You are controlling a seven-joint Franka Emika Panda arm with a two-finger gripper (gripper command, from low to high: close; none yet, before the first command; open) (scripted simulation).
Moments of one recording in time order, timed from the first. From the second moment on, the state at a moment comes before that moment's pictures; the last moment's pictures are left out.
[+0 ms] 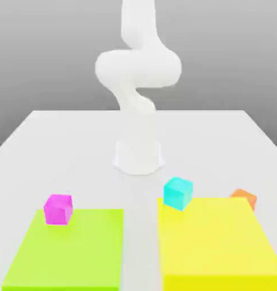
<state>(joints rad) 0.07 -0.74 -0.01 -2.34 0.00 2.34 0.69</state>
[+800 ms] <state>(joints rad) 0.63 -0.17 0.02 -2.68 0.04 2.70 -0.38</state>
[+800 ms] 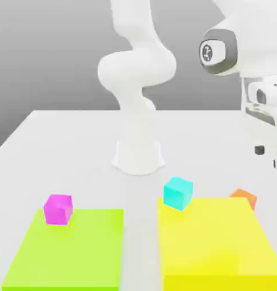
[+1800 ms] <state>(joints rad) 0.80 0.05 0.06 -2.77 -0.05 2.80 -0.66</state>
